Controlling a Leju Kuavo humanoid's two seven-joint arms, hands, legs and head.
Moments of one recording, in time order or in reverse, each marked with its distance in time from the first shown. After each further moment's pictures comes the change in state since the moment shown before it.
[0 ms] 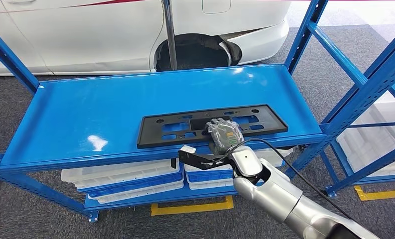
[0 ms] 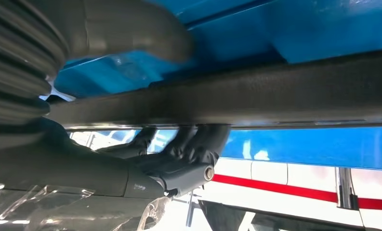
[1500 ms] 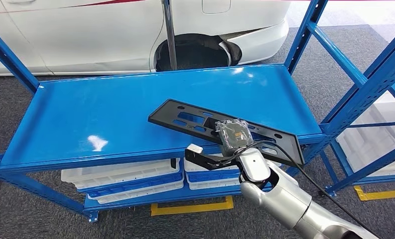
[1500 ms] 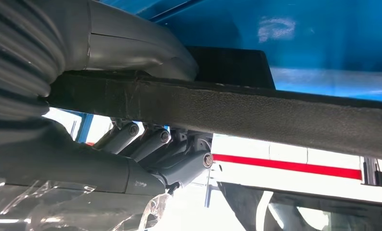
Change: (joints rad) left arm -0.017 -0.006 -0.014 0.000 -0.065 0.109 -0.069; right arm 0.046 -0.060 -0.035 -0.118 0.087 -0.014 0.067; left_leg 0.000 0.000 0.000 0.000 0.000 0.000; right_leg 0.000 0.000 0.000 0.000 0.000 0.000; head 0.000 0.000
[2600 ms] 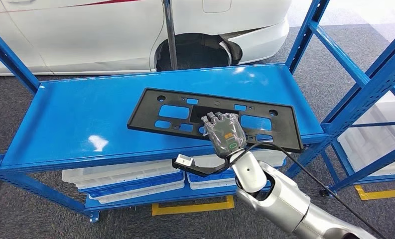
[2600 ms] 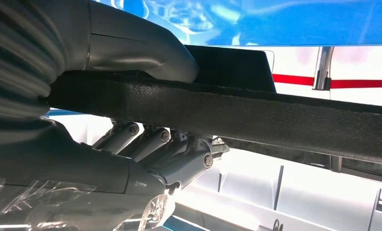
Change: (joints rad) left arm -0.005 -0.002 -0.002 0.000 0.016 -0.035 -0.015; right arm 0.002 0.007 0.027 -0.084 0.347 -0.091 -0.056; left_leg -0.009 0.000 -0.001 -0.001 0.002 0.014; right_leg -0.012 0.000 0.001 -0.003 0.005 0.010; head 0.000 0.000
